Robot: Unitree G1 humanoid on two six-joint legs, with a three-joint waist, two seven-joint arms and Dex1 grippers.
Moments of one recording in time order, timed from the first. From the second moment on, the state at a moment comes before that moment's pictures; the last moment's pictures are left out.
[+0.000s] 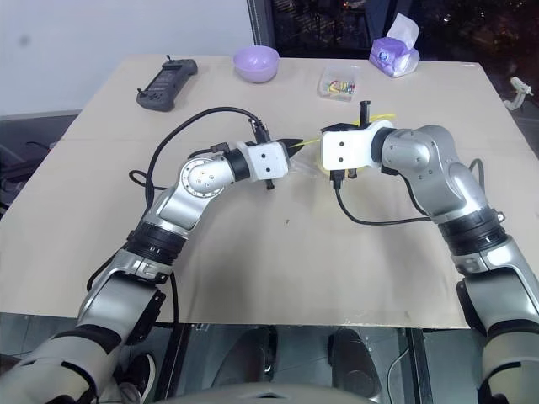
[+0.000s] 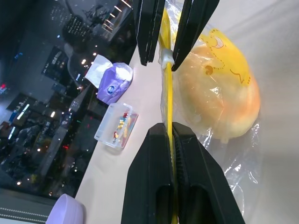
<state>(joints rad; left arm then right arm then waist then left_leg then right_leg) -0.81 0.43 -0.30 0.34 0.29 -0.29 -0.60 -0.87 -0.66 0.33 0.09 -0.40 -0.13 0.82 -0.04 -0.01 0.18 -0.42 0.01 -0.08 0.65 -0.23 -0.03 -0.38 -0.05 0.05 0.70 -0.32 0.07</state>
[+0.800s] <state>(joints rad) -0.85 0.45 -0.30 0.36 0.35 -0.29 -0.50 -0.86 -0.75 0.32 0.14 -0.41 -0.14 0.75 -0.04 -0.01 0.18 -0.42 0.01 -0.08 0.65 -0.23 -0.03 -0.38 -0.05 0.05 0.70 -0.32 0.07</state>
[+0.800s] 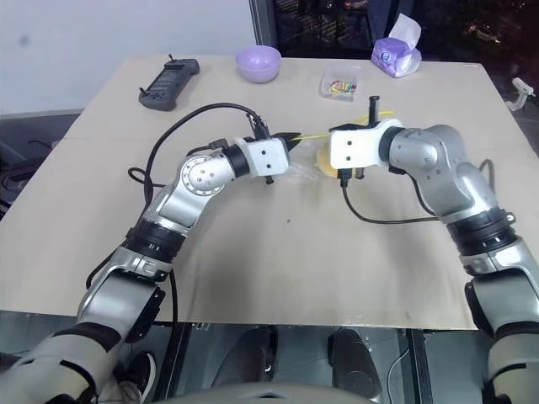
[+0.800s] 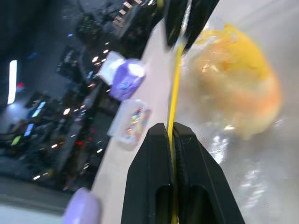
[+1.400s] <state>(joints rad) -0.86 0.45 -0.31 0.39 0.35 -0.29 -0.45 -0.86 -0.83 0.30 0.18 -0.41 -0.12 0.73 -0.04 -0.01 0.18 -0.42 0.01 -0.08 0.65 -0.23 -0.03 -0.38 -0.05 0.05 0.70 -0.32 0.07</state>
